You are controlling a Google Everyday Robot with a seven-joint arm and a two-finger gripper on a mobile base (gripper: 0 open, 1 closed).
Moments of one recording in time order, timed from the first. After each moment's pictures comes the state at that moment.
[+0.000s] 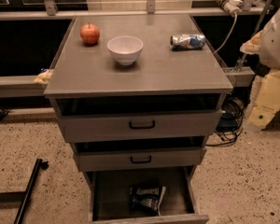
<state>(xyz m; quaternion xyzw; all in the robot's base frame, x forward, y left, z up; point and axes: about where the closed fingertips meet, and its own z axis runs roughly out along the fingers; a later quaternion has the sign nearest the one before) 0.438 -0.216 0.977 -0.60 0.78 -0.04 0.16</state>
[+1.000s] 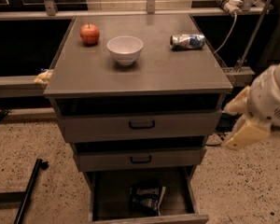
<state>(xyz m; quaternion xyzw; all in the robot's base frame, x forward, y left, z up) 0.423 -0.213 0.887 -0.58 0.79 0.03 0.19</state>
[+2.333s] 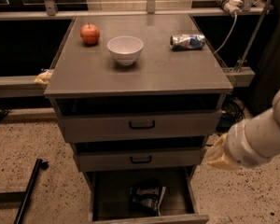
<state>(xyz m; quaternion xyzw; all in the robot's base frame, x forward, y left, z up) 0.417 -0.205 0.757 -0.57 0.79 0.07 0.20</state>
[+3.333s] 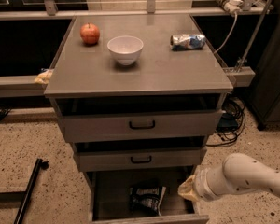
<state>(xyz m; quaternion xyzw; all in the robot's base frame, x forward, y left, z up) 0.437 -0.176 0.500 -0.55 0.79 0.16 0.23</state>
